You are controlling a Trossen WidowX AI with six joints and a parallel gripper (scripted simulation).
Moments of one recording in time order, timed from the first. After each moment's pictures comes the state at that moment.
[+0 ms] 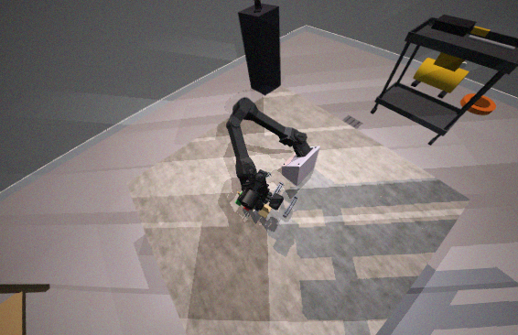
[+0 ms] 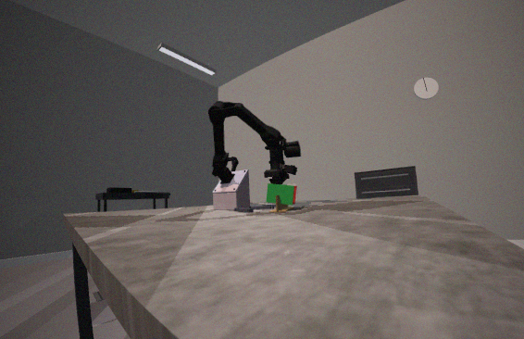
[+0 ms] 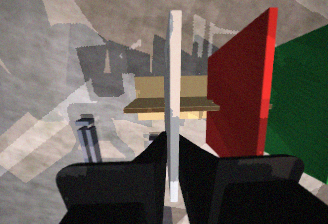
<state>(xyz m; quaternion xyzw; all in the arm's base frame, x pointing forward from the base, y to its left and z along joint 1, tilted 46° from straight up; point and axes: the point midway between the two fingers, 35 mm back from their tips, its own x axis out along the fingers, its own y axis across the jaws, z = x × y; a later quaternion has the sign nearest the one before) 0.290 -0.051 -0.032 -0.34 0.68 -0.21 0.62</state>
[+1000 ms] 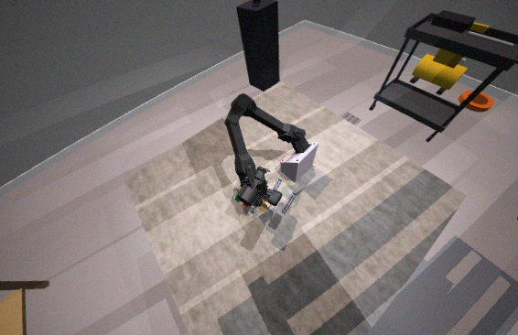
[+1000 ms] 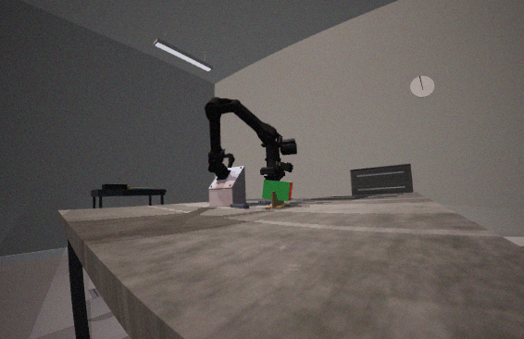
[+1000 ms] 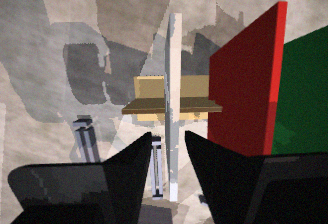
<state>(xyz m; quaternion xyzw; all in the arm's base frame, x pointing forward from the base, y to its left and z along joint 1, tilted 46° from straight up) 0.290 -0.054 -0.035 -0.34 0.68 -0.21 0.62</state>
